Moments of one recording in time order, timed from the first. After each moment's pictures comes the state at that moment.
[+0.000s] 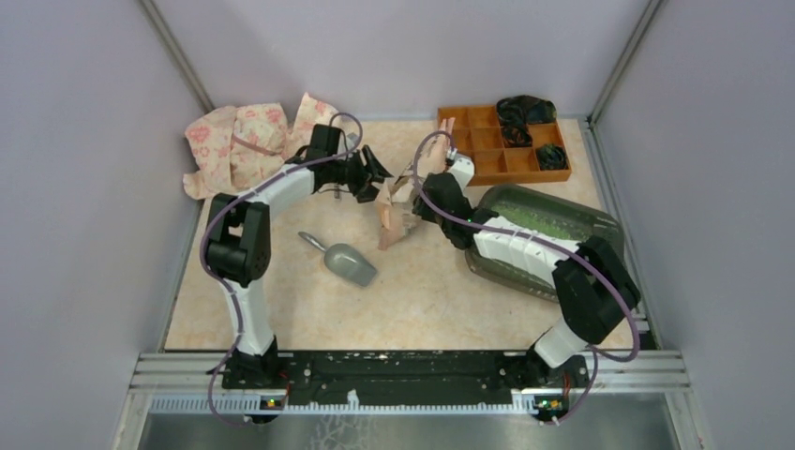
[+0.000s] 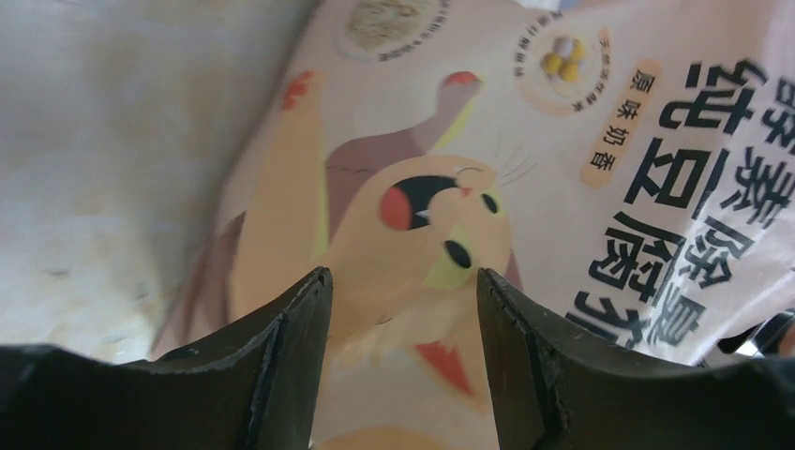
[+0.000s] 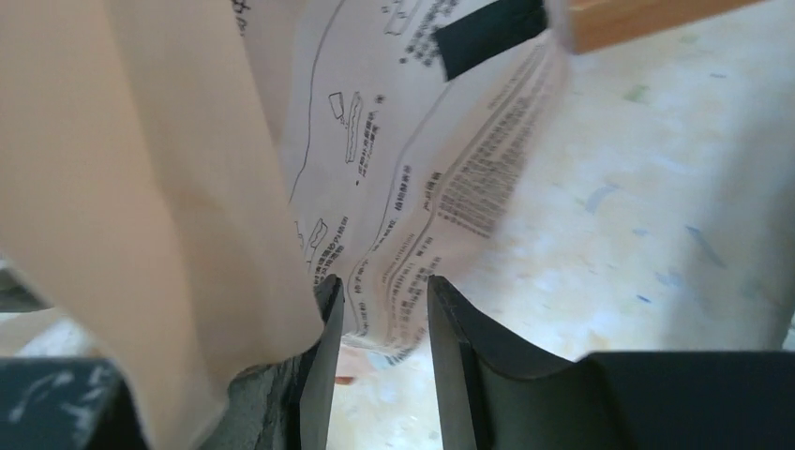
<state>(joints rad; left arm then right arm) -0.32 1.98 1.45 -0.25 0.69 -0.89 0.70 1.54 0.98 -0.03 0.42 0.76</state>
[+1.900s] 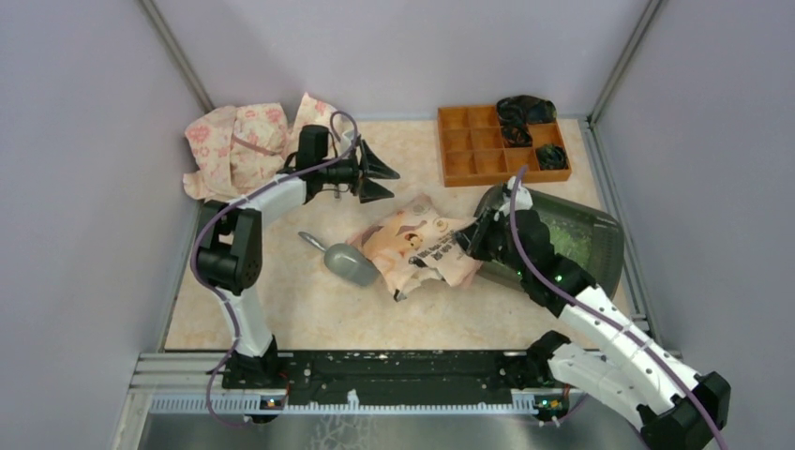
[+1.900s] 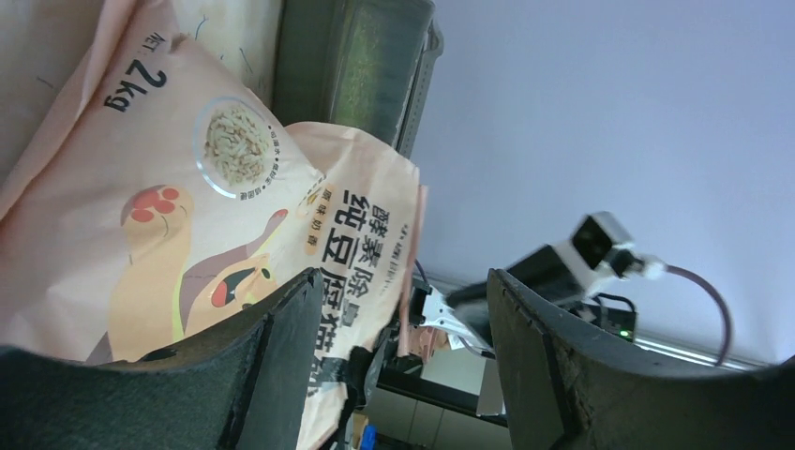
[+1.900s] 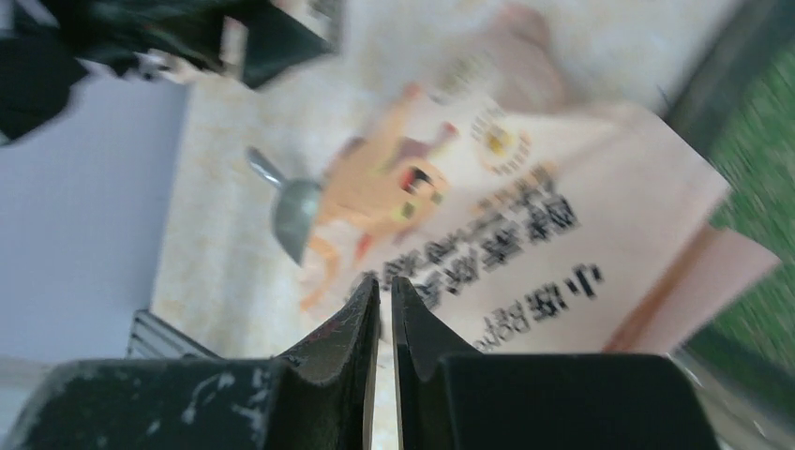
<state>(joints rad) -0.30 1.89 1.30 0.10 1.01 -1.13 0.61 0.80 0.73 -0.23 0.00 0.70</state>
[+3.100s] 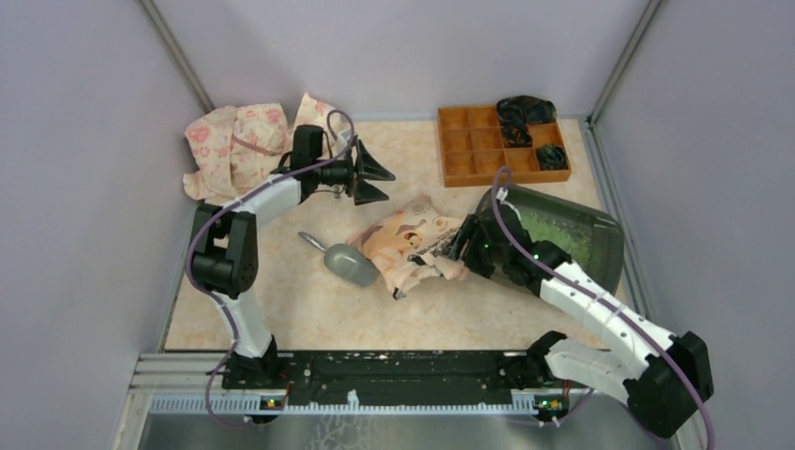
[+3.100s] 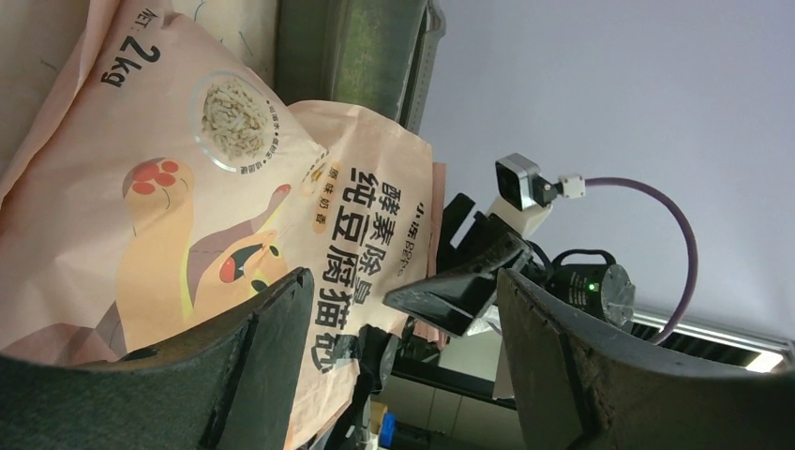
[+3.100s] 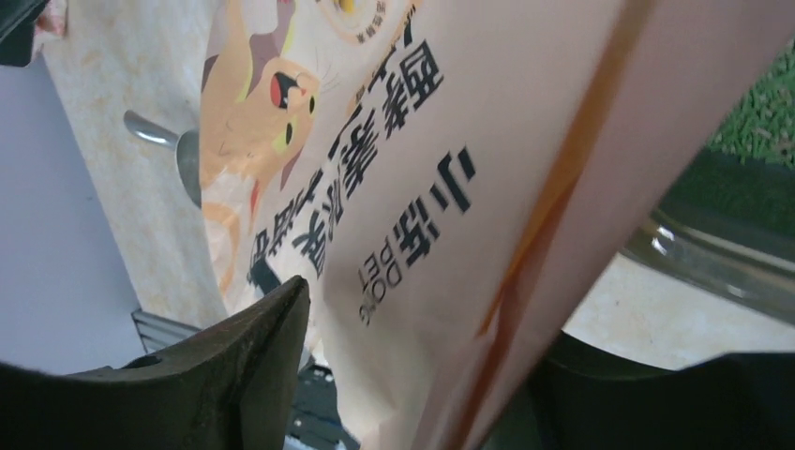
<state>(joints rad) -0.28 1.87 1.30 0.03 1.04 -1.04 0.61 0.97 0.75 -0.55 0.00 0.98</state>
